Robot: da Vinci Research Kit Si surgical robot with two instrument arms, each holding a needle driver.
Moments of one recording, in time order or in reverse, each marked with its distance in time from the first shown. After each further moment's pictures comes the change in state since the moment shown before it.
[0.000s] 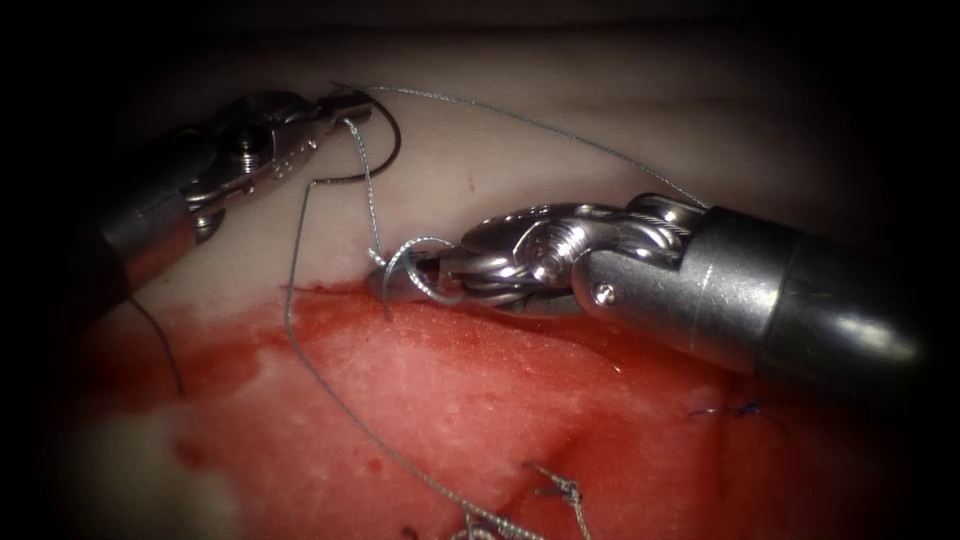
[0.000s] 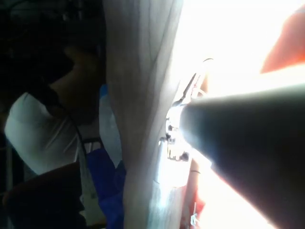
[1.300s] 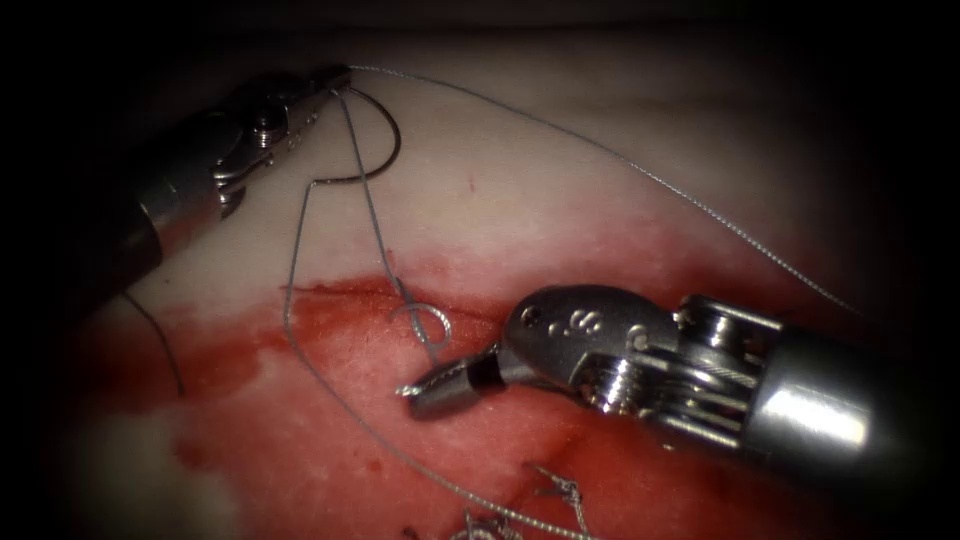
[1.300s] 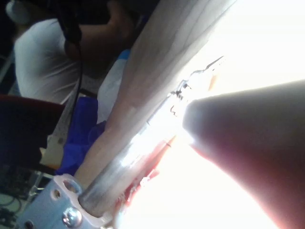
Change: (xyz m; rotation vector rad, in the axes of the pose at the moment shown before) right arm 0.004 0.004 -0.002 -0.313 0.127 -0.565; left arm -0.004 0.001 0.004 0.046 -0.242 0.006
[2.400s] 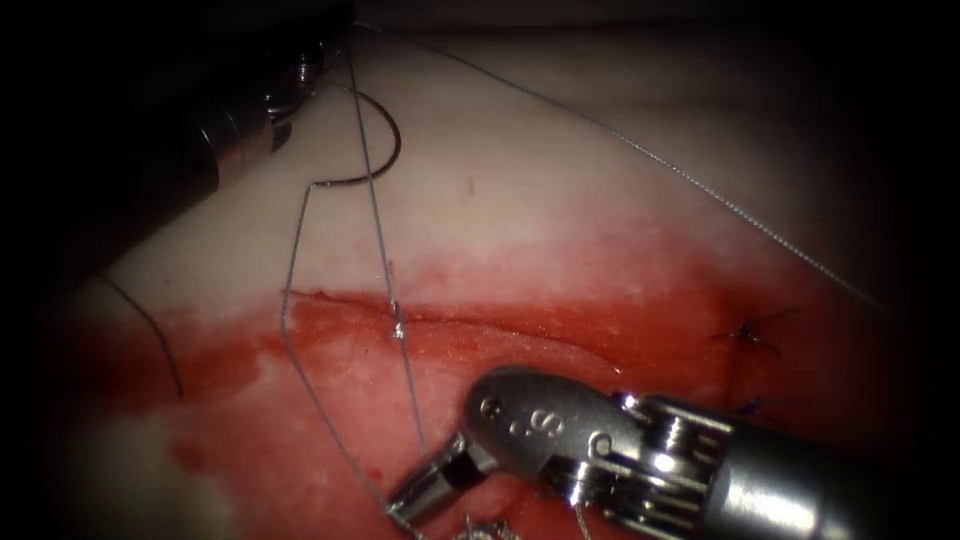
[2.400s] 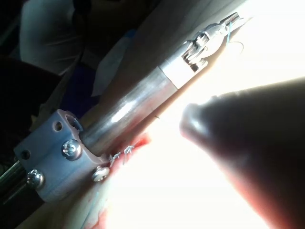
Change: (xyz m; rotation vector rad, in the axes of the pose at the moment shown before) right arm 0.000 0.004 0.004 -0.280 0.038 -0.137; left arm -0.002 -0.002 0.008 0.092 -0.139 -0.080
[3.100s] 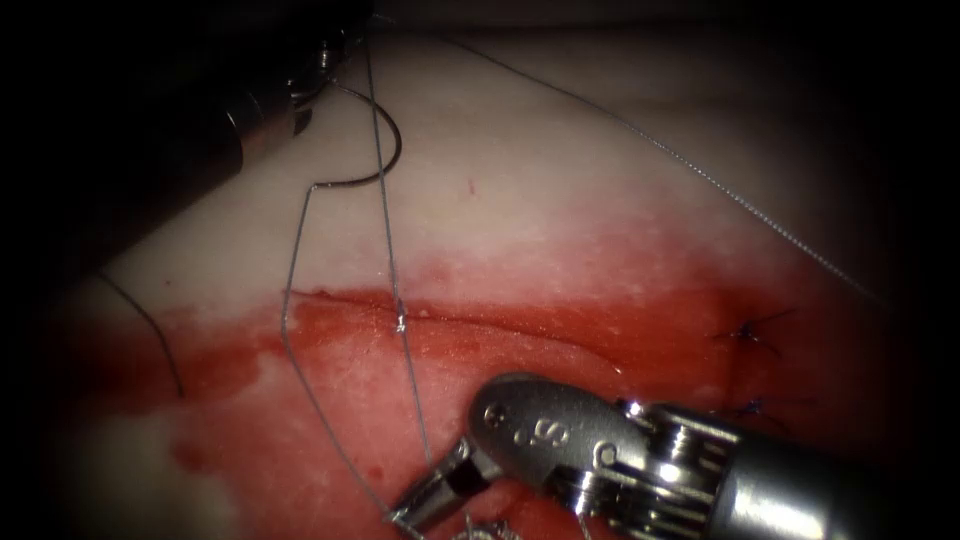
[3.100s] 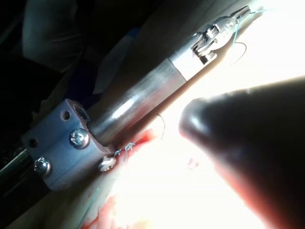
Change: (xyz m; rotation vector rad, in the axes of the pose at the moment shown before) right arm 0.000 0.001 0.001 -0.011 0.016 -0.012; left arm 0.000 -0.001 0.003 0.013 -0.012 0.001
